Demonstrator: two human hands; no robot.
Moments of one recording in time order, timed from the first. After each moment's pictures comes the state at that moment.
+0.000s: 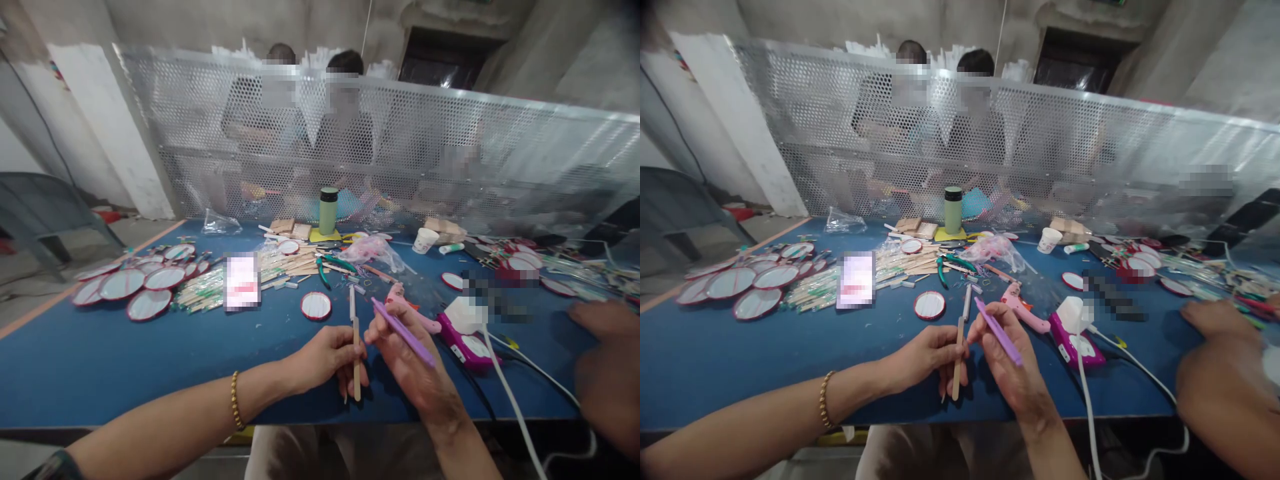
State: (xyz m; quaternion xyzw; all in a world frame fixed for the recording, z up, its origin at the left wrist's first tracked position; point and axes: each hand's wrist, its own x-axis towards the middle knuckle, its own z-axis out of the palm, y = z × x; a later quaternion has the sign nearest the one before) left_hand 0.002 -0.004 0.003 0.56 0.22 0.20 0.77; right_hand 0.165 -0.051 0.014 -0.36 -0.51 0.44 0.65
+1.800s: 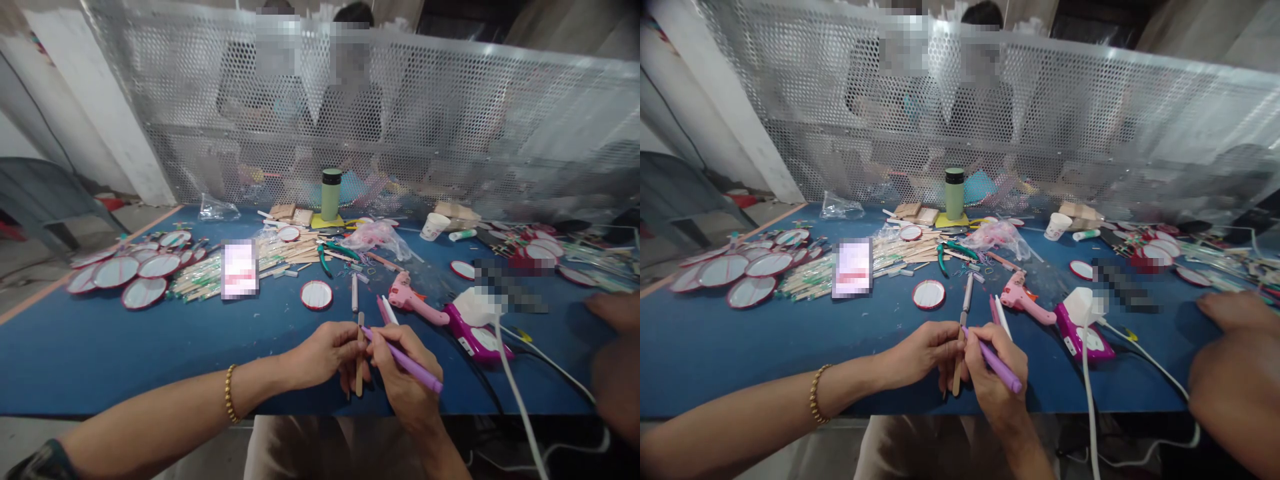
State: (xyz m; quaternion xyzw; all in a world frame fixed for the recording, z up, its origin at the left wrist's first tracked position) left_hand 0.000 -0.012 0.011 0.60 0.23 0.18 0.74; right_hand 0.140 -0.074 0.014 -0.55 -0.60 0.05 0.58
